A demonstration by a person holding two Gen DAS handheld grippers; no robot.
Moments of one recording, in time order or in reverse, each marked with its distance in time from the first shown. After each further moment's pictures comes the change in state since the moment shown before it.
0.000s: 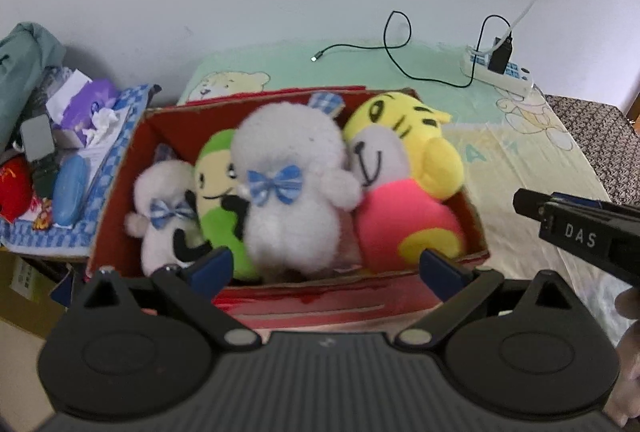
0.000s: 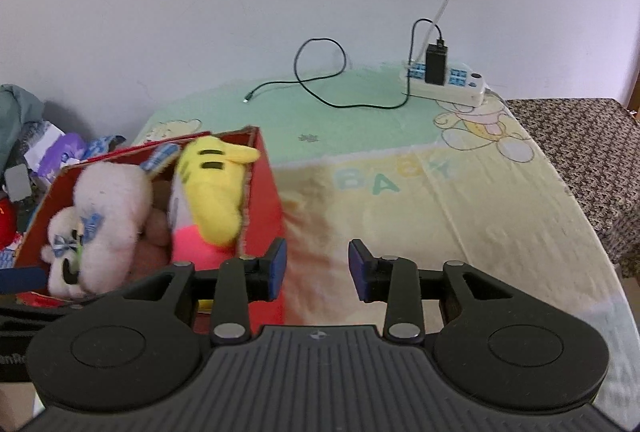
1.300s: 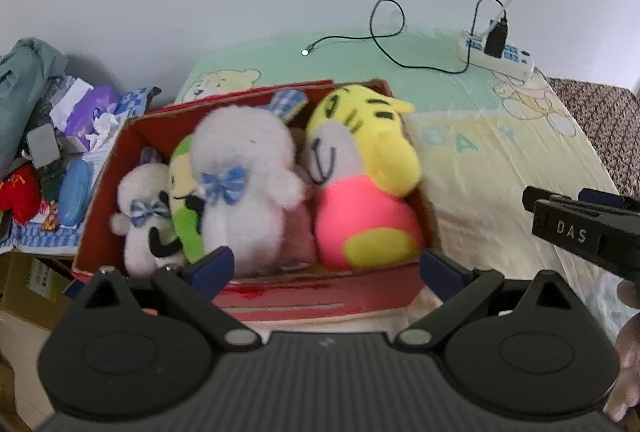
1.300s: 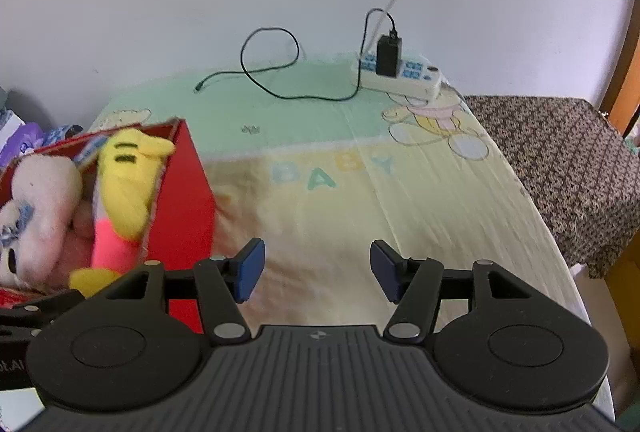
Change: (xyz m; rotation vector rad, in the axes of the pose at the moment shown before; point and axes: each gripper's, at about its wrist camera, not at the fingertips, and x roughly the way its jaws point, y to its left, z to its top) left arm 0.001 -0.044 0.006 0.022 0.029 0.062; right arm 0.008 -0.036 0.006 -0.018 0.018 -0.100
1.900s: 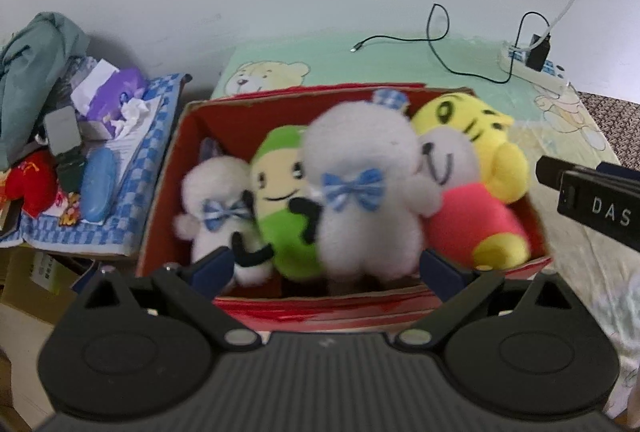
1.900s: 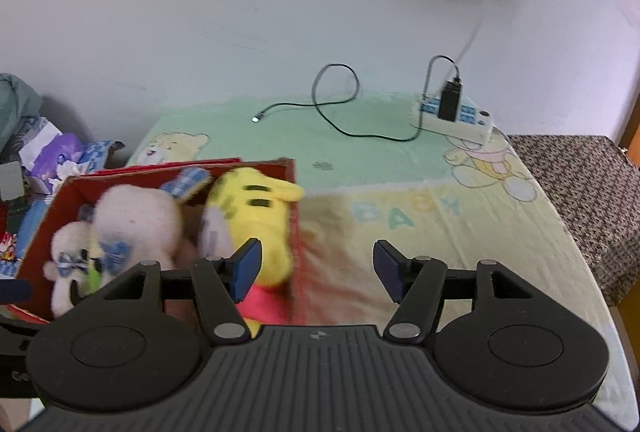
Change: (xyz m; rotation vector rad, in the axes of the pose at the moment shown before) left arm 0.012 0.090 0.001 -0.036 0.011 -0.001; right arm -0.022 0.095 0.012 -0.049 -0.084 0.043
